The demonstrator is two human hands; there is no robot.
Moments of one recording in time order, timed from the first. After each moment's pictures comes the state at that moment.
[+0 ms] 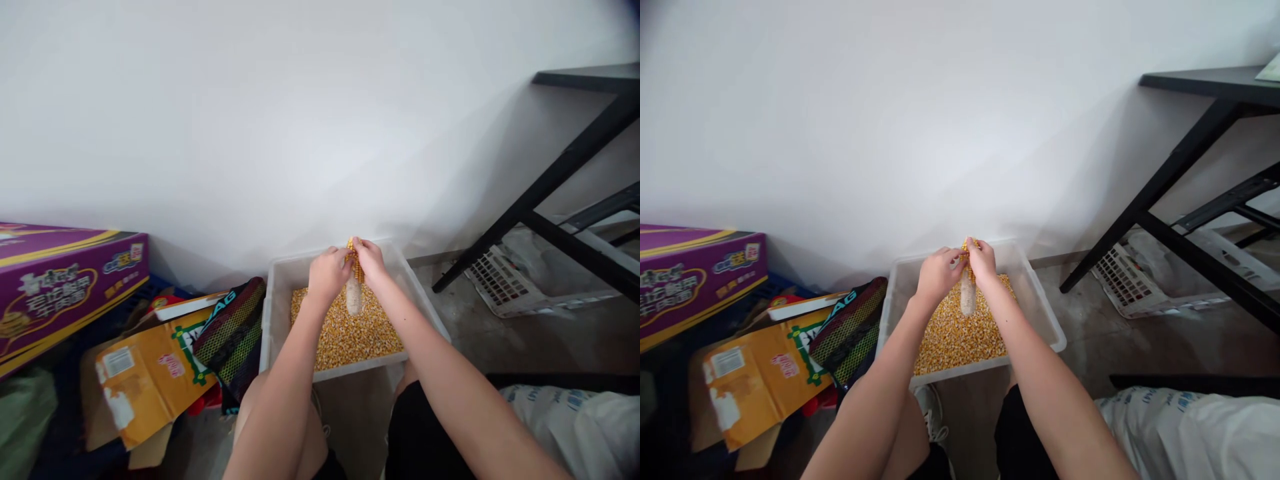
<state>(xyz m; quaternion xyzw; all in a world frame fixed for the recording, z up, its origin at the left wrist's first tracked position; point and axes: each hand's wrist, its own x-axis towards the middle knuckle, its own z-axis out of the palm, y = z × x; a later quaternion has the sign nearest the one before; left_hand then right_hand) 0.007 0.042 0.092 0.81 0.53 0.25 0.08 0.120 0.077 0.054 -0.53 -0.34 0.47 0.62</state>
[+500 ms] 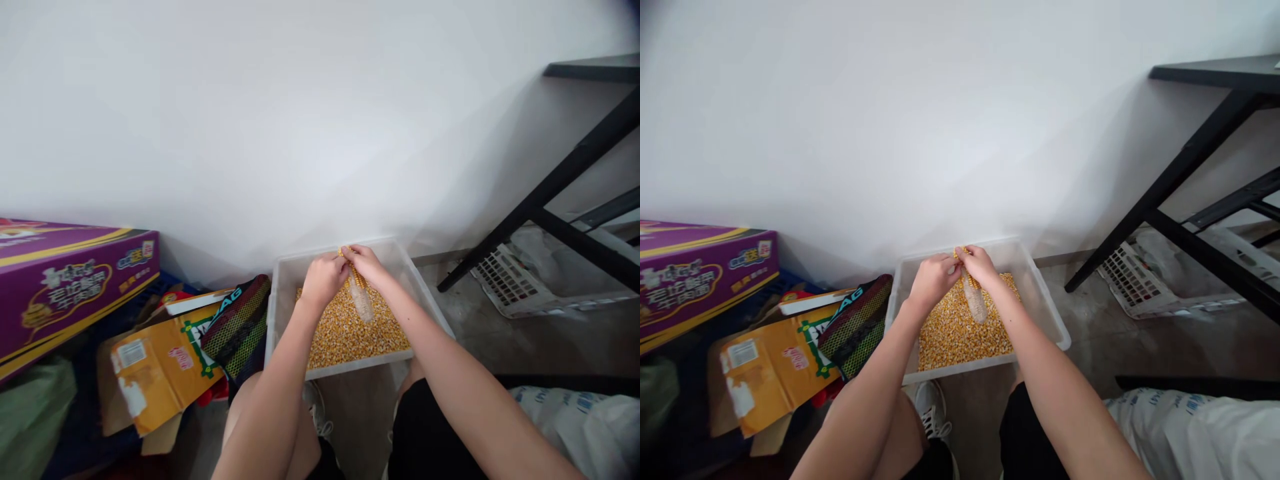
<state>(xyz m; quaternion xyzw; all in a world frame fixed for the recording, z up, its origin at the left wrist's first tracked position) -0.013 0.033 0.091 0.86 0.48 0.19 0.01 0.118 0.065 0.053 -0.48 -0.45 0.53 0.53</state>
